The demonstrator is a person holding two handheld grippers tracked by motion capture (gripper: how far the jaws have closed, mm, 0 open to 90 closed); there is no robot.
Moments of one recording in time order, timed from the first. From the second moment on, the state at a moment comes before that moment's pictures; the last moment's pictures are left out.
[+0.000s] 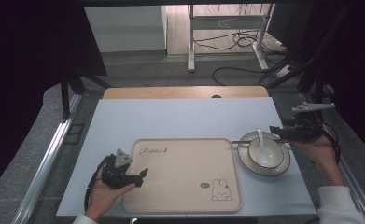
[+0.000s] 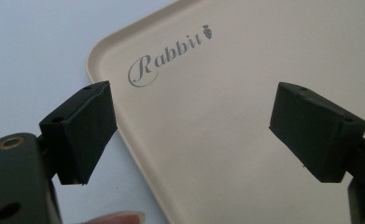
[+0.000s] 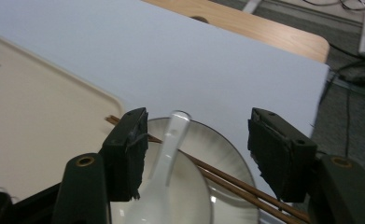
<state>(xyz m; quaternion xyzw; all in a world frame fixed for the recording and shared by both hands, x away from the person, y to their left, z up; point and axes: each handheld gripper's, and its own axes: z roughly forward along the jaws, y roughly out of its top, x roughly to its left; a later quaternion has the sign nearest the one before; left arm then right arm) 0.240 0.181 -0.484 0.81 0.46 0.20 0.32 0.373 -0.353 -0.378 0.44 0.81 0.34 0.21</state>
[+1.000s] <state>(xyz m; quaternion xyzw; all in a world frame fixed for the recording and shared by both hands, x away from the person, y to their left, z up) 0.240 0.188 -0.489 0.80 0.46 0.21 0.31 0.449 -0.402 -0.456 0.50 0.83 0.17 0.16</state>
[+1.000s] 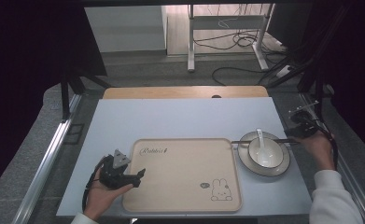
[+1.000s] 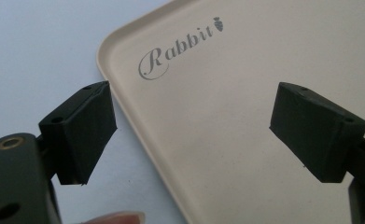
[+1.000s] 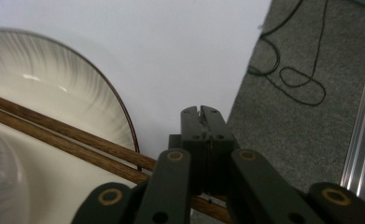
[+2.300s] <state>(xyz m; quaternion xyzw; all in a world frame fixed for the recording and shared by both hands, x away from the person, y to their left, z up) 0.239 0.198 -0.488 0.80 0.46 0.21 0.32 0.378 -0.402 -0.433 0.48 0.84 0.19 0.15</state>
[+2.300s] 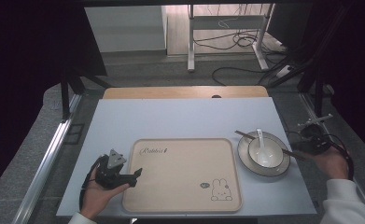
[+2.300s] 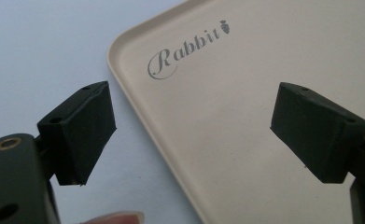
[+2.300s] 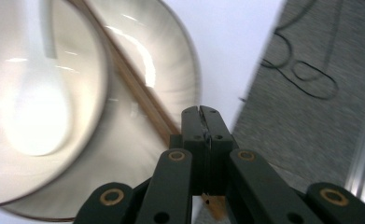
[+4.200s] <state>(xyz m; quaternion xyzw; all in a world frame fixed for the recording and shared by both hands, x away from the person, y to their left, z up) 0.238 0.200 -0.491 0.80 0.46 0.21 0.32 0.377 -0.414 -0.434 0.46 0.86 0.14 0.15</state>
